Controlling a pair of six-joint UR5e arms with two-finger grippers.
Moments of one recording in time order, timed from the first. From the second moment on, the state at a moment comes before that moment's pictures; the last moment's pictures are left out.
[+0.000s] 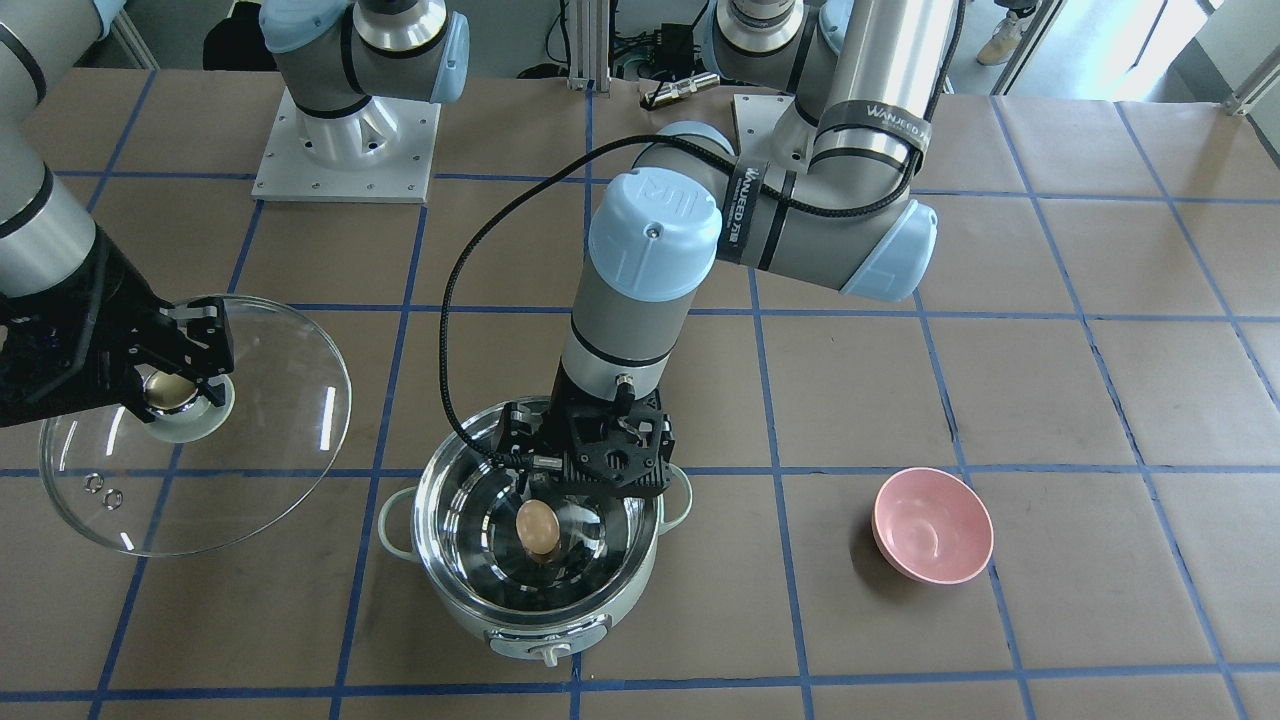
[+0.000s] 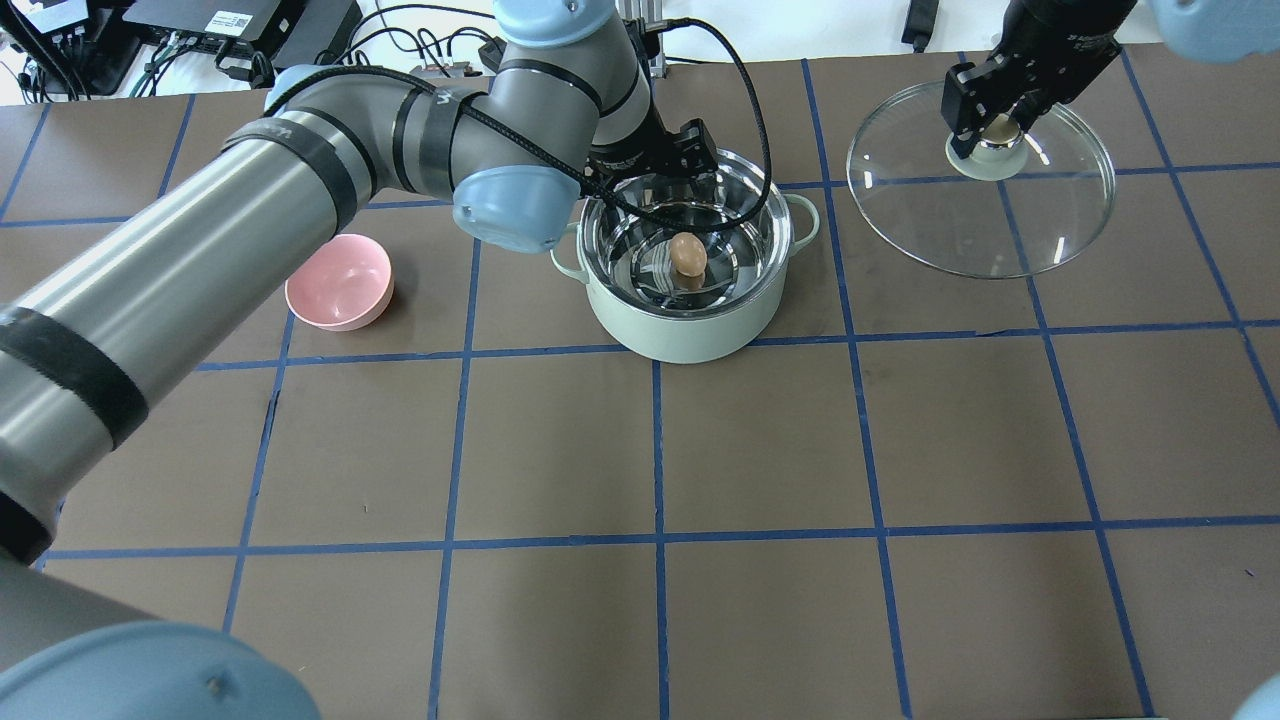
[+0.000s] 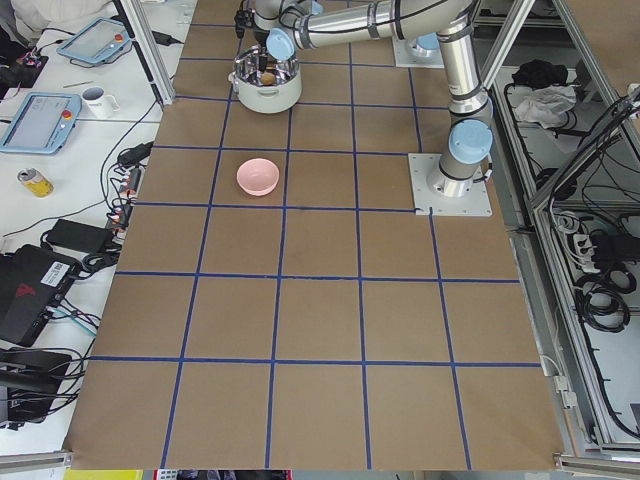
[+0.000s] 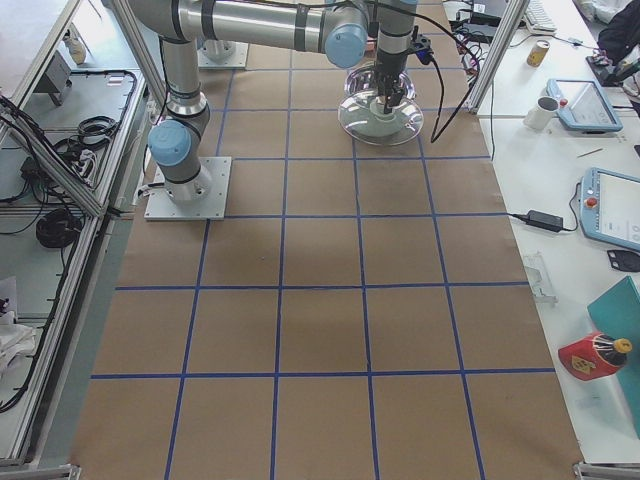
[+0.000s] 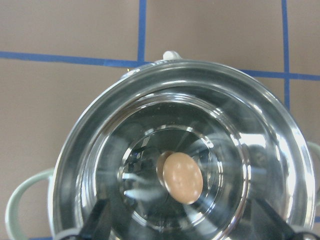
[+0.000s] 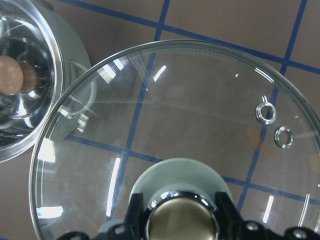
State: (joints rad) left arm -1.89 -2.04 -1.44 -0.96 1.45 -0.38; right arm 1.44 -1.36 1.42 -1.67 -1.56 -0.40
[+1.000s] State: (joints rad) left arm -1.61 -1.58 -1.39 -1.57 1.56 -0.01; right arm 1.68 -1.31 1.40 -1.79 -1.55 -0.10
